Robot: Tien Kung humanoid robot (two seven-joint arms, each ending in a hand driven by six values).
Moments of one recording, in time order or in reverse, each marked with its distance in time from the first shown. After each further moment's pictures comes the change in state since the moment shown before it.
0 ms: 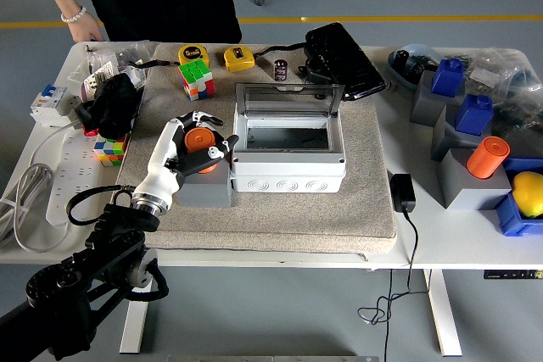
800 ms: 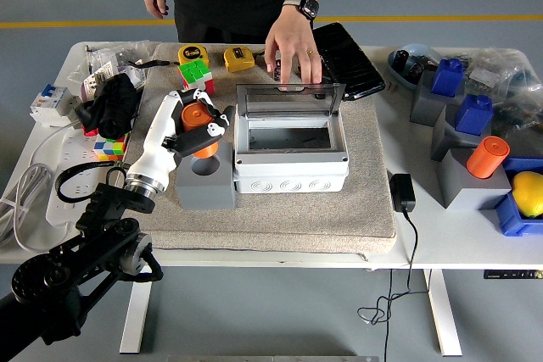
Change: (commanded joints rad) left arm -0.036 0.065 -0.013 -0.180 0.227 0.052 0.116; right arm 0.004 -0.002 0.005 -0.001 0.008 -0.018 0.037
